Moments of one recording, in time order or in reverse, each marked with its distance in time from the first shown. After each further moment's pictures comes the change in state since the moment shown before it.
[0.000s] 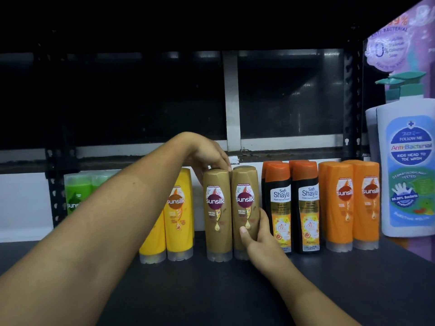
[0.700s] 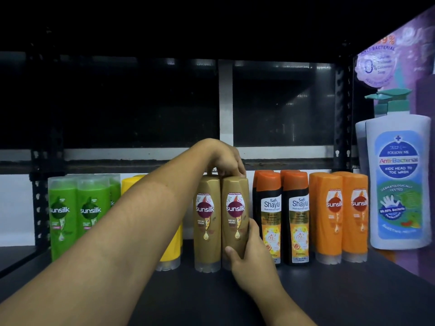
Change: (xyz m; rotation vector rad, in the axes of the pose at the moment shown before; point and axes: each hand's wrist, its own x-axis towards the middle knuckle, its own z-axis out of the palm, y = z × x) left_hand 0.028 0.055 0.015 0.267 0.041 0.091; right_hand -0.003 0.009 0.005 -0.255 0.151 -0.106
